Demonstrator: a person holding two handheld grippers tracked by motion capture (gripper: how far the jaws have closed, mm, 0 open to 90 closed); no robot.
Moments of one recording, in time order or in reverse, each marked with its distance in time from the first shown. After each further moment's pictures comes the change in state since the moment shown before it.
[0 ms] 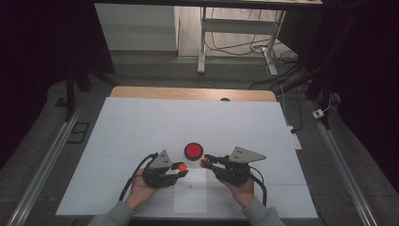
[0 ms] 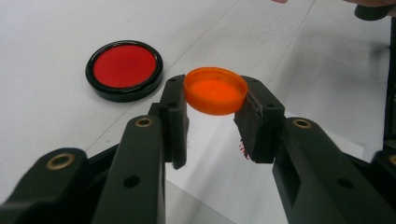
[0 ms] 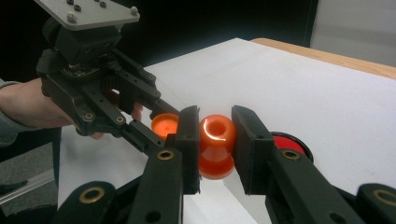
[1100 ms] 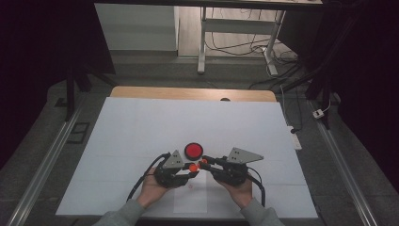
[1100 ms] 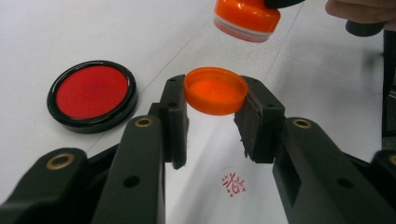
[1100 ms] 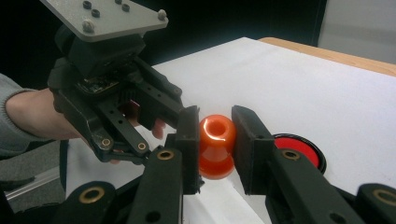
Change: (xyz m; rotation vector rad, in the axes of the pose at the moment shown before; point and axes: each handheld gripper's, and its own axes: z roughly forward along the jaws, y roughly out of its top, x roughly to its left) left arm -0.012 0.015 0.024 0.004 -0.030 0.031; right arm 0.004 0.000 0.005 0.003 0.024 -0.003
